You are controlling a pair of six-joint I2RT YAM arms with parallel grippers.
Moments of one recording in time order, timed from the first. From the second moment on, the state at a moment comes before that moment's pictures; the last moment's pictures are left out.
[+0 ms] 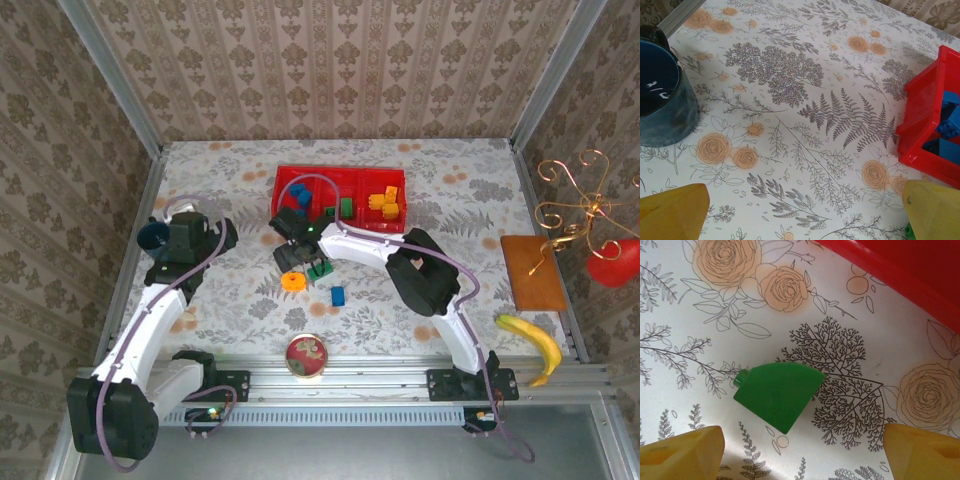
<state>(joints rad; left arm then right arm) -0.18 0.98 0.69 -0.37 -0.20 -0.46 0.86 2.22 1.72 -0.63 0.17 0.36</state>
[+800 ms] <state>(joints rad) -0.17 1.01 0.69 -0.37 -0.15 -0.48 0.84 2.37 1.94 -0.69 0.16 0.31</state>
